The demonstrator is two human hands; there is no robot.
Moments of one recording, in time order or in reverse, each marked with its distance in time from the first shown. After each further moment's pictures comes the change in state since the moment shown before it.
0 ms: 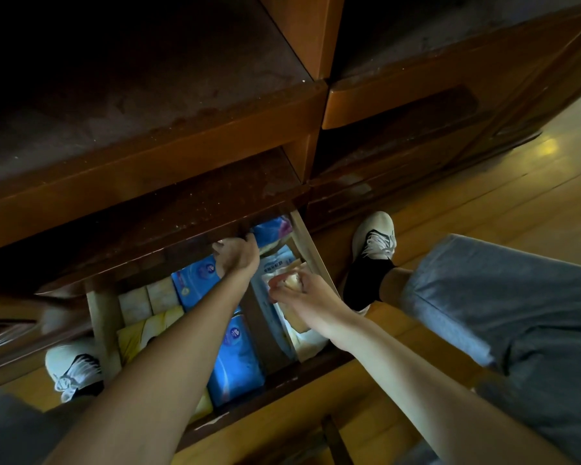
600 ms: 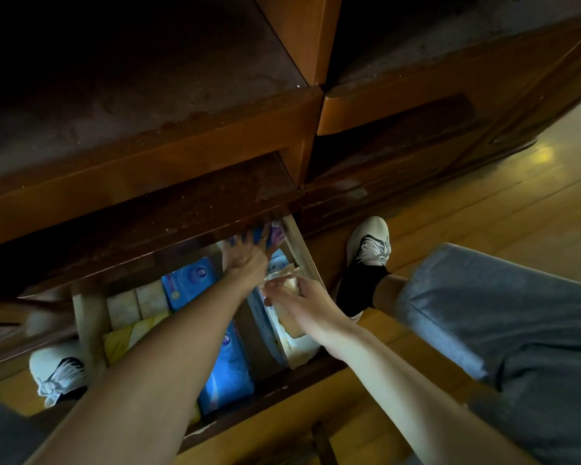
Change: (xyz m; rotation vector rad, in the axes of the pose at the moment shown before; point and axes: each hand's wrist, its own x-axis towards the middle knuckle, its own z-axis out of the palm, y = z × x) left_hand 0.005 0.004 0.017 1.005 -0.058 0.775; right_hand -0.002 -0.006 -0.008 0.055 0.033 0.043
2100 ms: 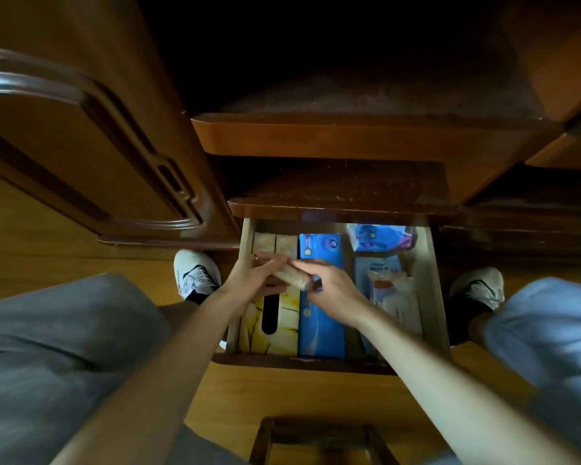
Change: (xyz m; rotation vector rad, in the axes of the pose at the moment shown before) left_hand -0.243 -0.162 0.023 -2.079 0.086 -0.591; right_hand 0.015 0.003 0.152 -0.725 -0.393 -0.536
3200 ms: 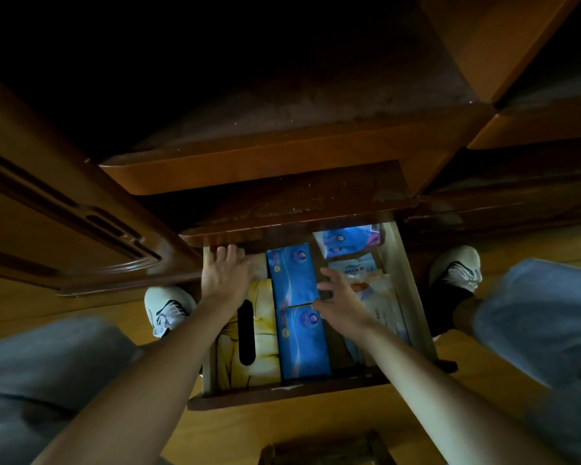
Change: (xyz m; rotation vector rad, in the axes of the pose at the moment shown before) left_hand 0.084 0.007 0.016 2.026 0.324 0.569; right_hand -0.010 0.074 -0.013 0.433 0.241 0.485
